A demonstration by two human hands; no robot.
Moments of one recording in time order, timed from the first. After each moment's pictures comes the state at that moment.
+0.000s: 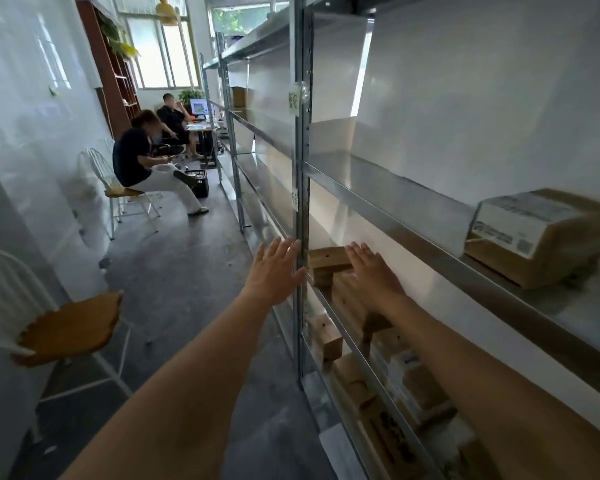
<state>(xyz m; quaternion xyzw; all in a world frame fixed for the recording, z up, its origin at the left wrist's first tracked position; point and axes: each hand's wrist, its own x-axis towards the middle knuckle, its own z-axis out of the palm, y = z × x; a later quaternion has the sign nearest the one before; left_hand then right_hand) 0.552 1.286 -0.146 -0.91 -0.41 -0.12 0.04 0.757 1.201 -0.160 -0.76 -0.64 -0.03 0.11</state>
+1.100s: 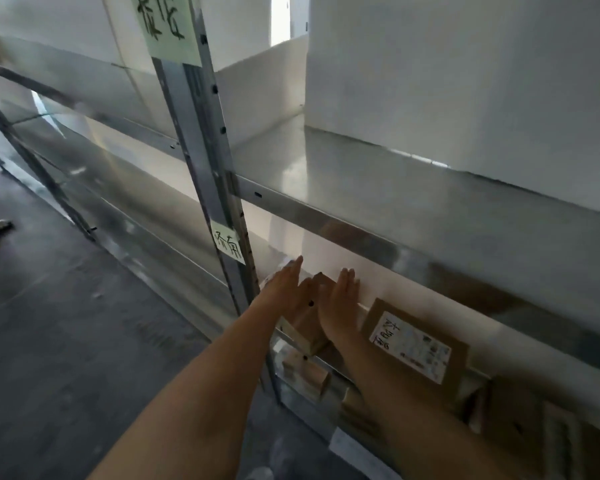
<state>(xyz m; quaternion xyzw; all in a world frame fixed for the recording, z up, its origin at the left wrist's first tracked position) 0.778 1.635 -0.263 -0.93 -0.25 0.05 -0.27 0.822 1.524 -0.322 -0.93 -0.15 0.10 0.33</state>
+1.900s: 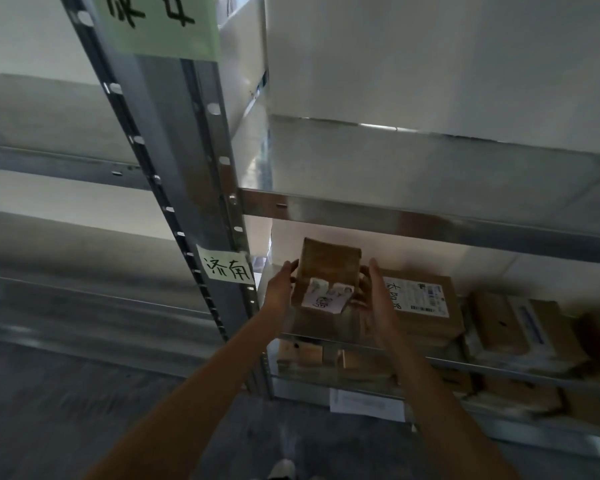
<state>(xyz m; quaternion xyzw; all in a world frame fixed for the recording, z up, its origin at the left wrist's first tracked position) 0.776 1.673 -0.264 -0.63 -0.26 0.11 -0.73 0.780 1.503 -0.289 -0.63 0.16 0.10 0.75</state>
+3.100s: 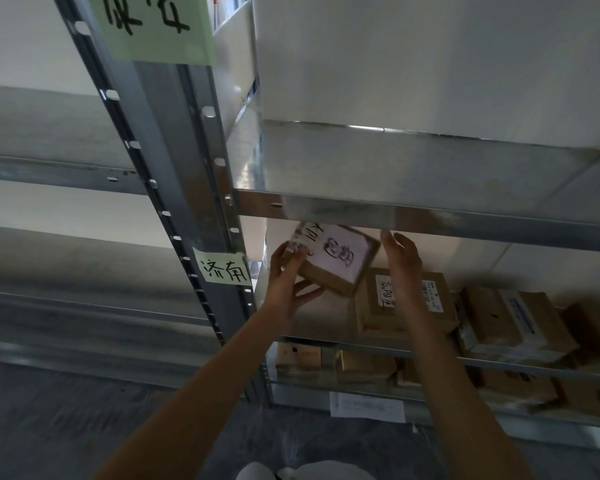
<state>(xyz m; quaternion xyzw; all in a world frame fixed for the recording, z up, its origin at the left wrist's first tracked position) 0.764 1.670 -0.257 -0.46 -0.13 0.10 -0.87 0.788 1.479 -0.218 -0.78 0.13 -0.06 0.61</state>
